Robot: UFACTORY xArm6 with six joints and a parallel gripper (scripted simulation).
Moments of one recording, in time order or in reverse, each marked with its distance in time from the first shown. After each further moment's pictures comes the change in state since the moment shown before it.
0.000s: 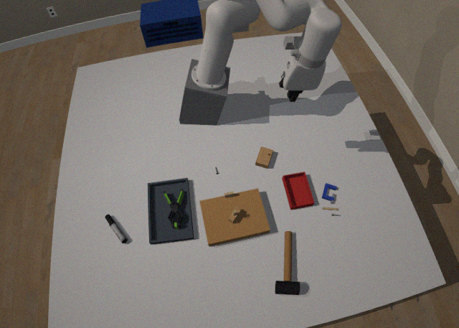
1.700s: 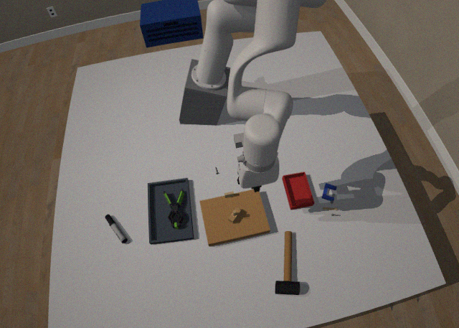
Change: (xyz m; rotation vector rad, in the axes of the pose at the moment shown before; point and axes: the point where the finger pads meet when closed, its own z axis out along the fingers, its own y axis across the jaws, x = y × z) arm -0.227 -0.131 0.105 -0.107 -0.092 -0.082
